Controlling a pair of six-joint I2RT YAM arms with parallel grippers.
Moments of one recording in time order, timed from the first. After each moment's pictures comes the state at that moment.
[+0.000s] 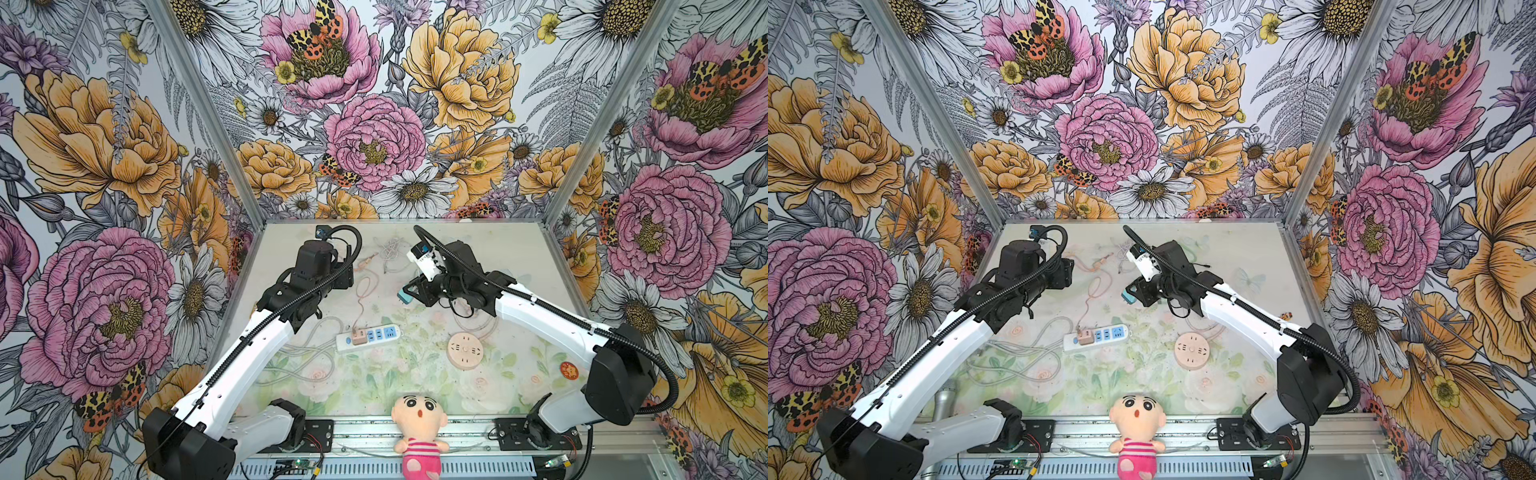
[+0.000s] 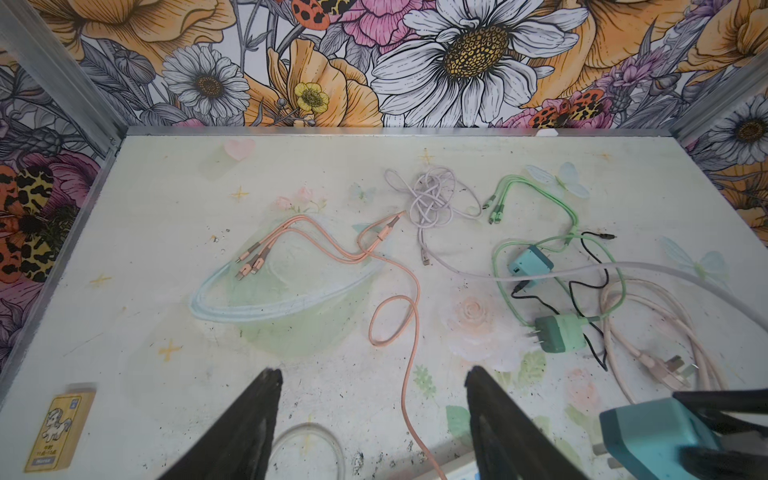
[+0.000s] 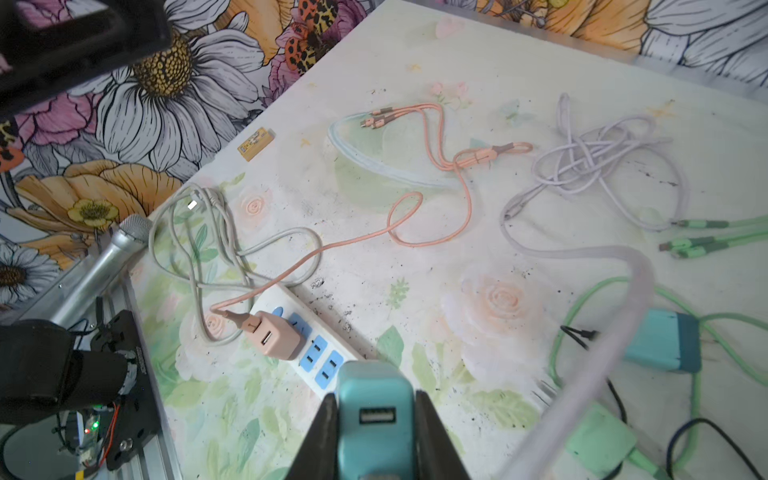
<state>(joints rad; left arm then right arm) -0.42 1.12 1.09 -0.53 -0.22 -0.26 0.68 1.51 1.19 -0.38 -0.36 0.03</state>
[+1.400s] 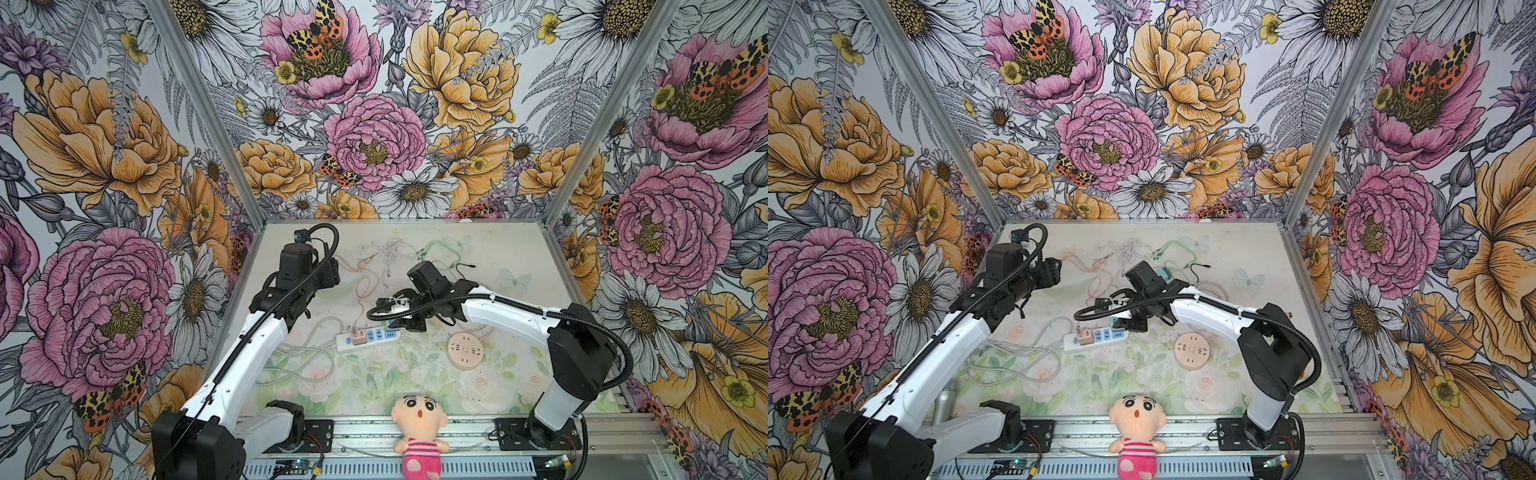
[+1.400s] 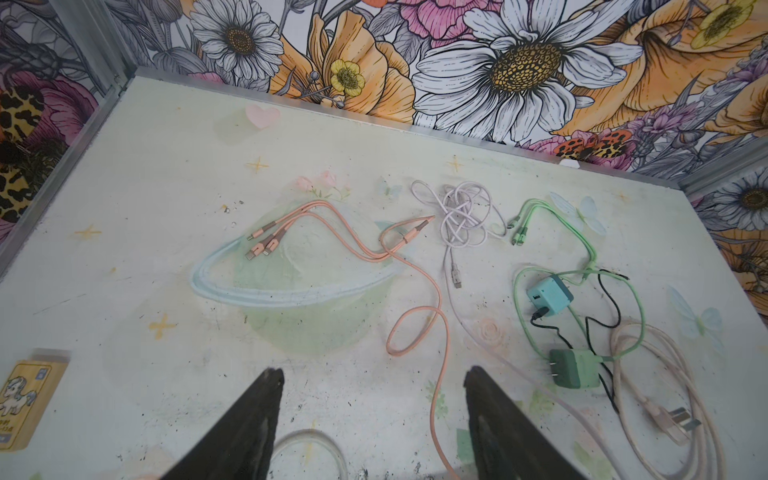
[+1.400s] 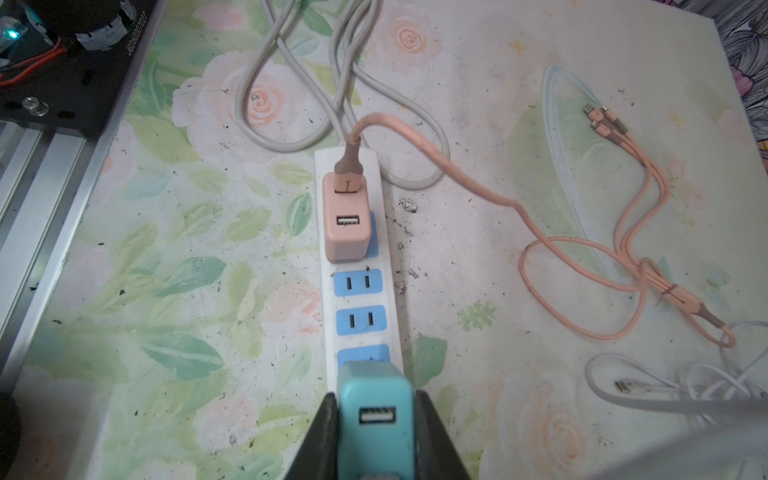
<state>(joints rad) -0.21 1.13 0.97 -0.42 -0.06 -0.34 0.78 1.72 1.21 -0.44 -0.47 -0.80</state>
